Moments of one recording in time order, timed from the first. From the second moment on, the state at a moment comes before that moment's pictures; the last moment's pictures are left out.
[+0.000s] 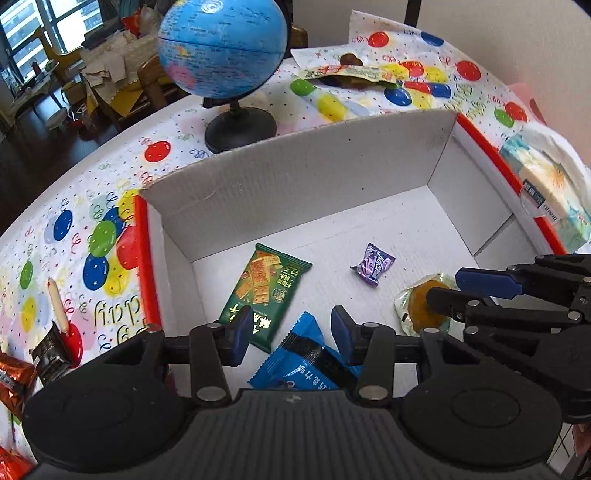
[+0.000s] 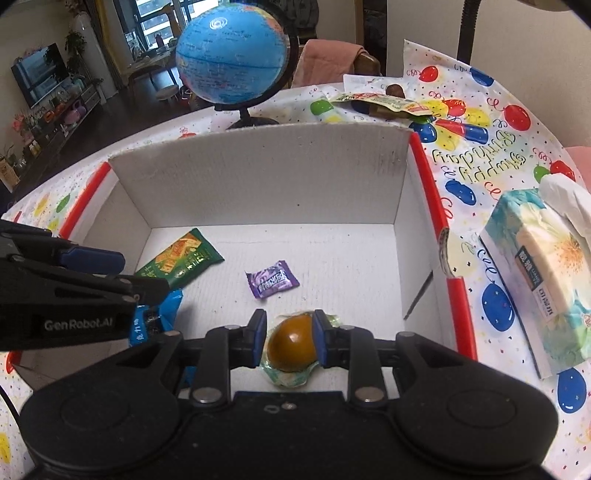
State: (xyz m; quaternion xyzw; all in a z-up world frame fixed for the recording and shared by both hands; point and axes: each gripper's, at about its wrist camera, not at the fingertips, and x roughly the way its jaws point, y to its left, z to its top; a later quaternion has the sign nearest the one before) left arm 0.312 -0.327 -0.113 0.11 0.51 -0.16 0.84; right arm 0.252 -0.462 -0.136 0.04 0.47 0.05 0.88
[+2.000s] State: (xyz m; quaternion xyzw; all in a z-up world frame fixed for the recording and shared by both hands) left arm 0.120 -0.032 0.018 -0.01 0.36 -0.10 0.93; right arm 0.112 -0.240 -0.009 0.04 0.30 0.14 0.94
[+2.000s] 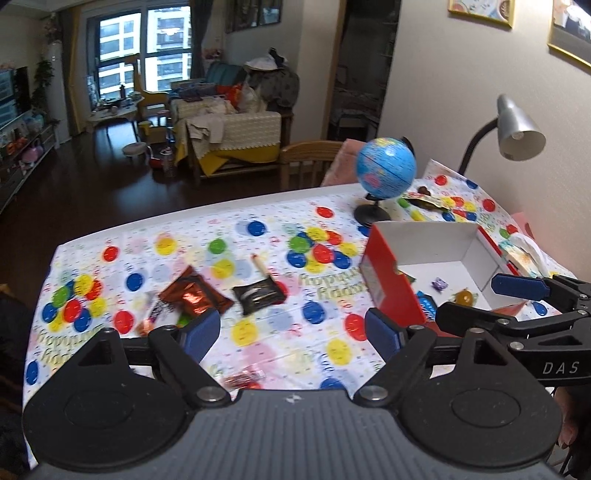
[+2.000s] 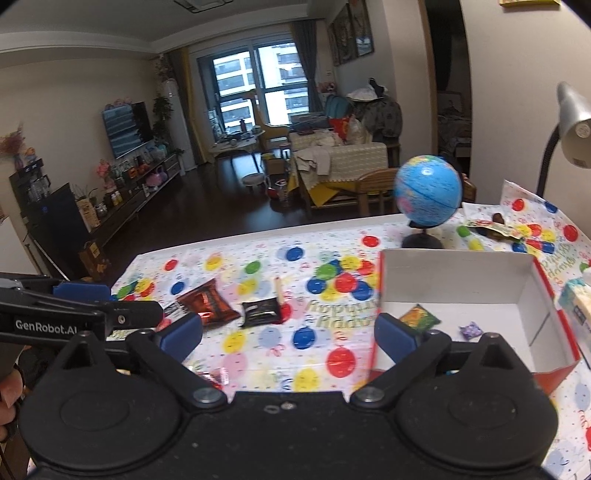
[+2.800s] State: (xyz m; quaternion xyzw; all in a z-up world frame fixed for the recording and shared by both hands) left arm 0.121 0.047 -0.028 -0.06 0.39 -0.01 0.92; right arm 0.134 -0.166 -0.056 -0.03 0.35 0.23 0.91
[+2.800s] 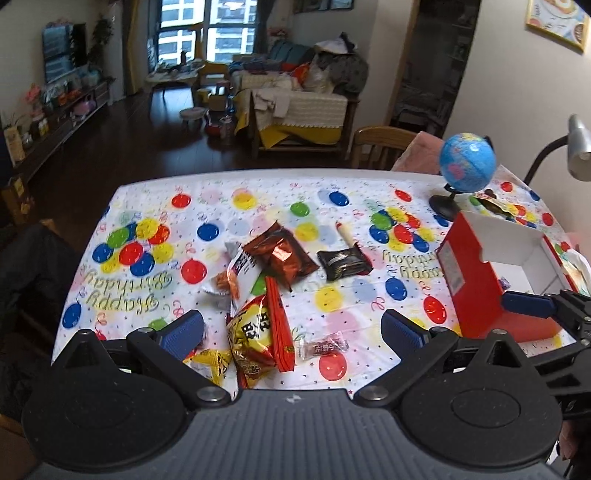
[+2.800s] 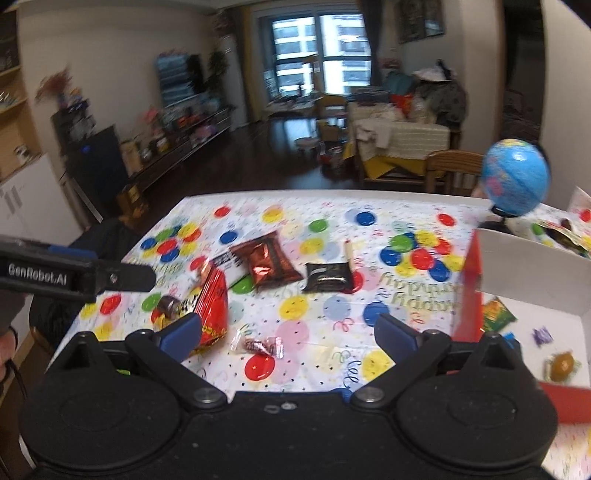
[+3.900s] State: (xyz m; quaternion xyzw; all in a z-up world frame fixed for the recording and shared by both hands) left arm 0.211 0.055 -0.137 -0.09 0.50 0.08 0.86; right arm 0.229 -0.085 -0.174 -0.23 0.41 0.41 0.78
